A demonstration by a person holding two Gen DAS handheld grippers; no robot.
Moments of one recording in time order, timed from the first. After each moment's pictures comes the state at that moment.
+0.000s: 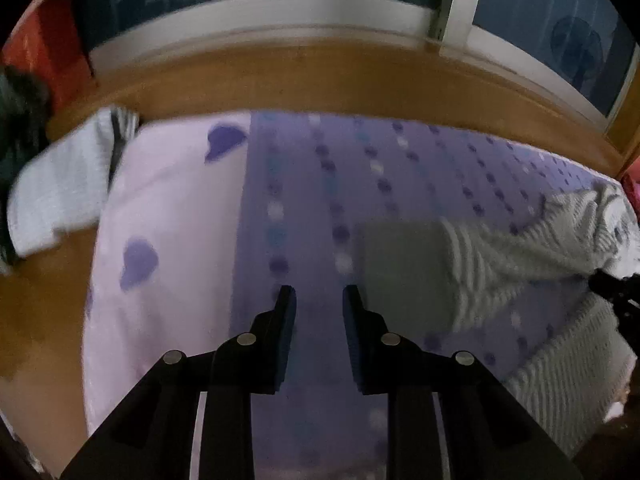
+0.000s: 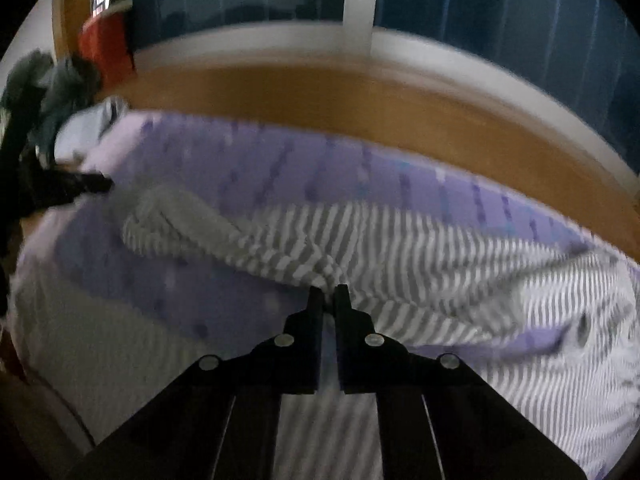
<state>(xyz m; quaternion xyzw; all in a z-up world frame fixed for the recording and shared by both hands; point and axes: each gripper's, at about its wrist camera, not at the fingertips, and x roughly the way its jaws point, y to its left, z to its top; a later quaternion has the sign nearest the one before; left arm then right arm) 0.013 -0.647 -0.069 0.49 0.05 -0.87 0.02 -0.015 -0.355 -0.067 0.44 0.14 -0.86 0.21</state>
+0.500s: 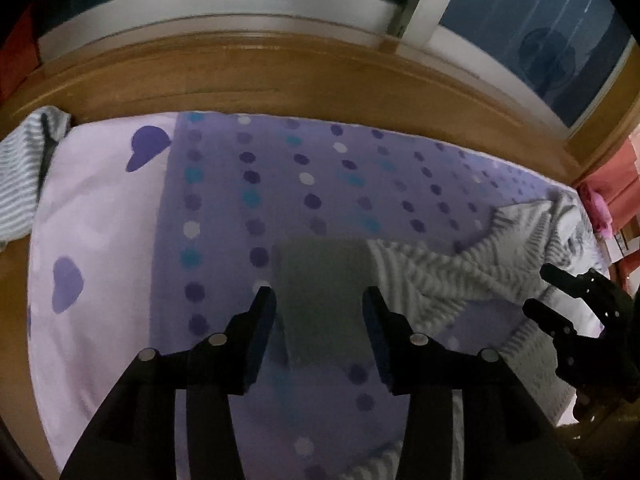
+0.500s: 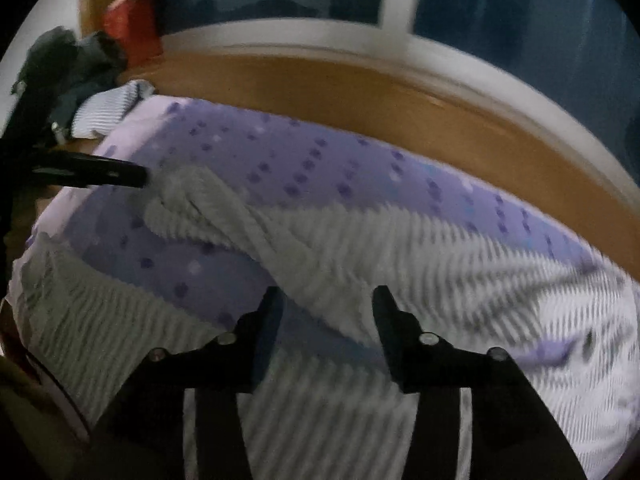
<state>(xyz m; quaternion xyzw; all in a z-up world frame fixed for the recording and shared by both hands) -0.023 -0.630 -0.069 0.51 0.11 -0.85 -0.06 -0.011 -0.386 -0.055 0.40 0.17 -0.86 0.25</state>
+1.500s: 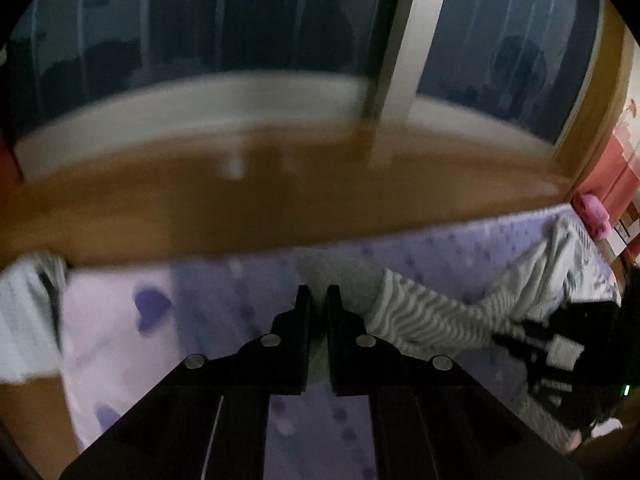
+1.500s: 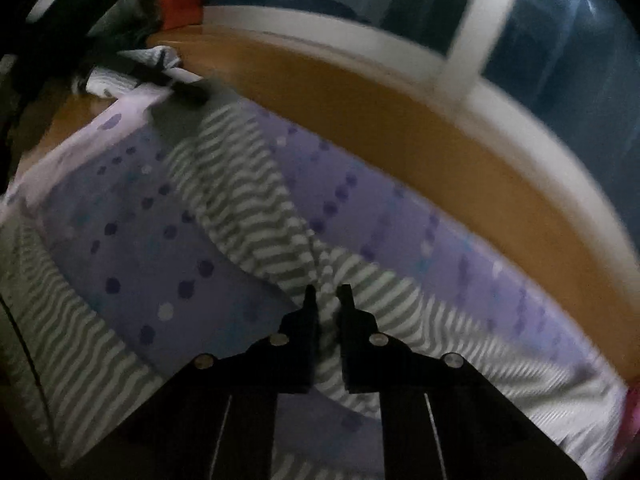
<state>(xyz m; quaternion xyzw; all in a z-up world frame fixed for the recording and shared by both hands) -0.083 -0.622 -0.011 0.41 0.04 -0.91 -0.08 -0.045 -0.425 -0.058 0.35 0.28 -0.84 0.29</state>
